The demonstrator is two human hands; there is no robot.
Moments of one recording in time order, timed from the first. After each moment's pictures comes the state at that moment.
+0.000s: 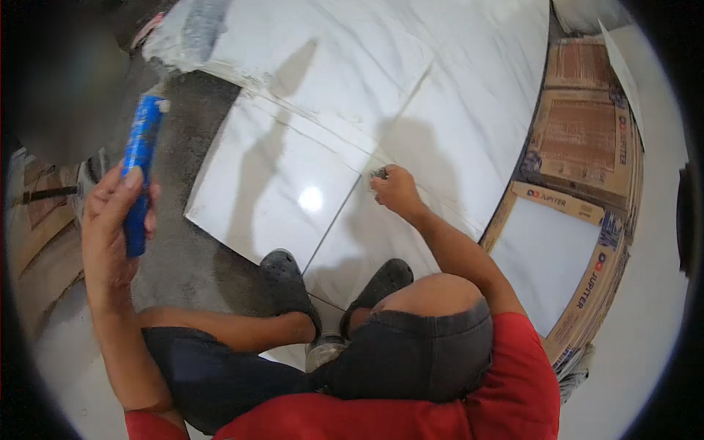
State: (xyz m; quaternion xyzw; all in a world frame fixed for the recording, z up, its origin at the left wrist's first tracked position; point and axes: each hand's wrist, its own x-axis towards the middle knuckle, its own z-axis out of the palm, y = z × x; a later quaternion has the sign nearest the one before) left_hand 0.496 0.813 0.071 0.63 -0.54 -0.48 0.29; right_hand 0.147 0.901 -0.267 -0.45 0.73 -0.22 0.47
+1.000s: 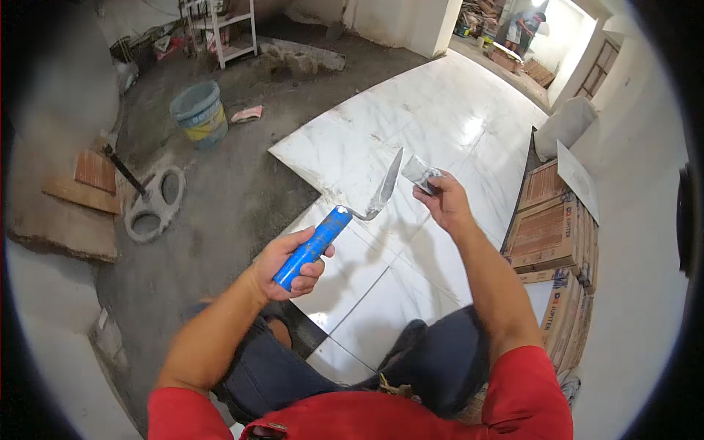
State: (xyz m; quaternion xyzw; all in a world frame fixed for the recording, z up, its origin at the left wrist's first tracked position) left_hand 0.544 0.917 0.122 0.22 -0.17 -0.94 0.19; right_hand 0.182 0.836 0.085 -0.28 0.43 -0.61 0.61
